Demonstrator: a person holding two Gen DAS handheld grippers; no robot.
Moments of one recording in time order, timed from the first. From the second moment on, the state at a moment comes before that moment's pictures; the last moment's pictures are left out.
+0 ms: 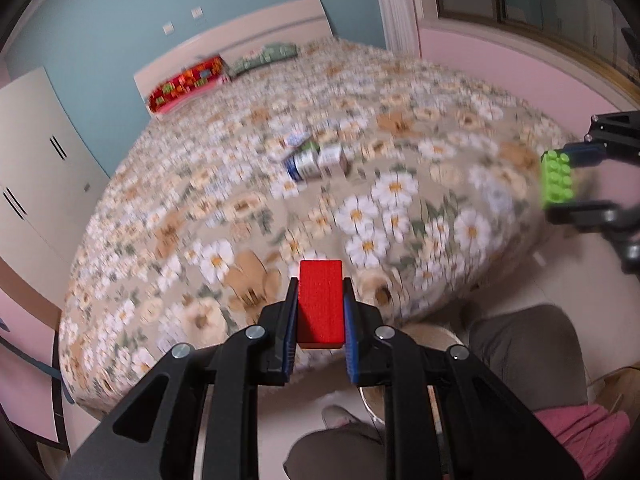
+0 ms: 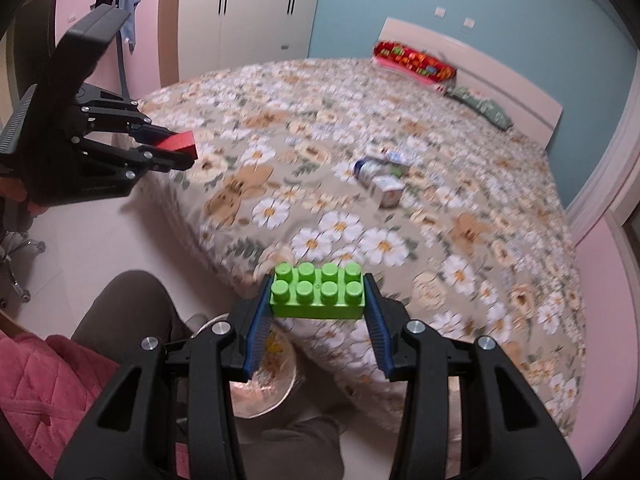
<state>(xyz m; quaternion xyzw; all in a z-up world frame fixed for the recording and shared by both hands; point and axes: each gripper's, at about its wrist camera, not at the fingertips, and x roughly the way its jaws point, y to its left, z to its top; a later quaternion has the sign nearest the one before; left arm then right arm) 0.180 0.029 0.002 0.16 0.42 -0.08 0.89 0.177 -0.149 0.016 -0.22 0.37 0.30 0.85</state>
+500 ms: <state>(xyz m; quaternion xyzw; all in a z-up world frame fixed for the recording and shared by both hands) 0.187 0.014 -0.106 0.16 0.51 -0.12 0.83 0.191 -0.133 -0.096 -0.20 0.47 0.32 0.80</state>
